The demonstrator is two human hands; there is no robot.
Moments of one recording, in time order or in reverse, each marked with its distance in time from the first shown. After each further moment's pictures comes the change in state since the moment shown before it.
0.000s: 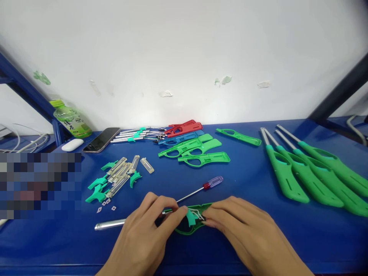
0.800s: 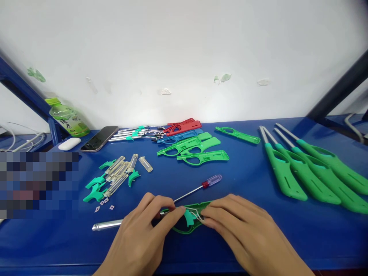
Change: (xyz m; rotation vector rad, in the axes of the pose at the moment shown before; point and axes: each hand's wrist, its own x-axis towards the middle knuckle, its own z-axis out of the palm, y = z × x) left_hand 0.006 0.003 -0.006 0.000 0.042 0.002; right_hand 0.004 -0.004 -0.008 -0.035 -0.004 -0.020
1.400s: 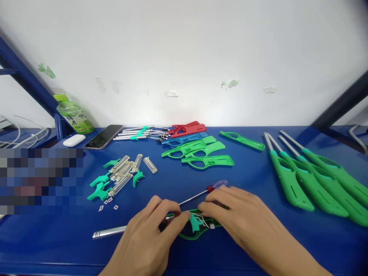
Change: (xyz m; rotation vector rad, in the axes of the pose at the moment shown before) left_hand -0.009 -0.001 0.002 0.027 -0.048 -0.011; right_hand 0.036 0.011 -0.006 -0.211 -0.164 -0.242
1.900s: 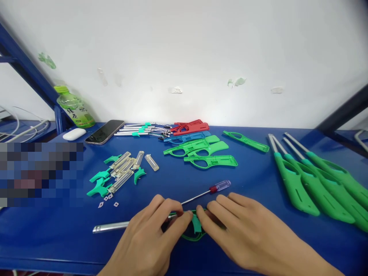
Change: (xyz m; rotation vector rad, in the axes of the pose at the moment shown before) left_hand 0.002 0.005 0.000 -0.001 0.024 -0.018; right_hand 0.004 -0.006 -0.002 -0.282 0.005 -0.276
